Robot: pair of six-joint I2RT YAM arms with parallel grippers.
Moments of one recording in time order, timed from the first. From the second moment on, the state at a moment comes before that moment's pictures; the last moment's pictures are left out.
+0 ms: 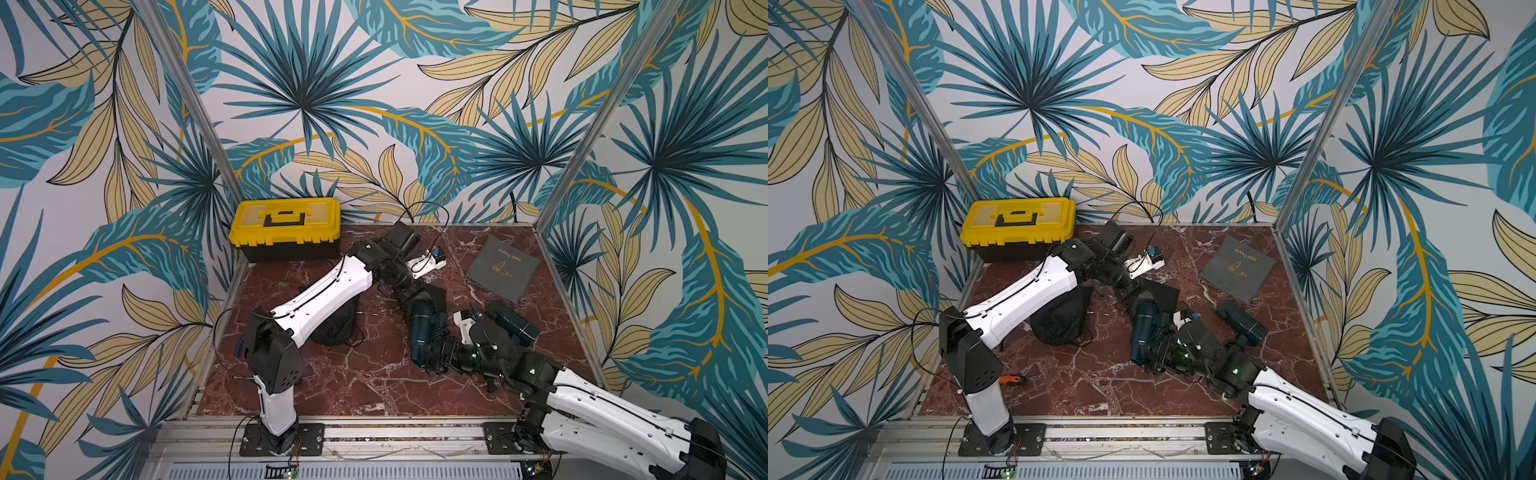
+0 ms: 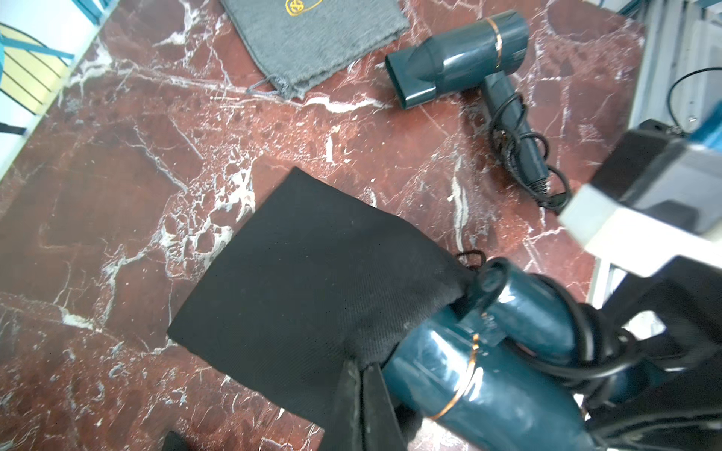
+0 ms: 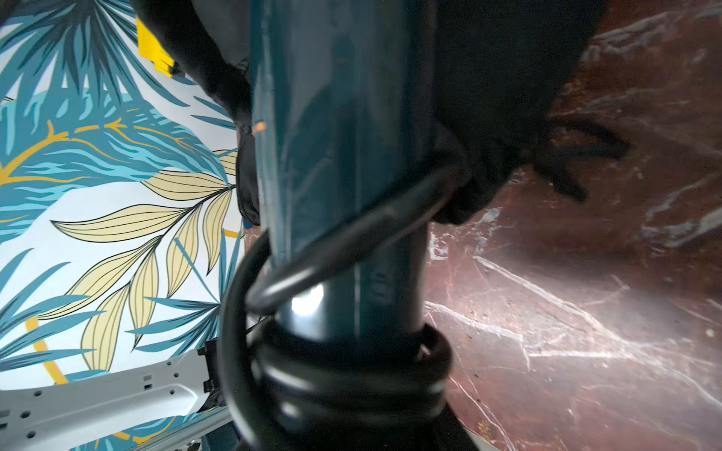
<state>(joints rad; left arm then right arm) -0.73 1.82 1.81 -0.96 0.30 0.32 0.83 0.86 0.56 -0.30 -0.13 1.17</state>
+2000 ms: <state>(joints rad) -0.79 1.73 1.71 -0.98 0.41 0.26 0.69 0.99 0.77 -0.51 -0.15 1.05</state>
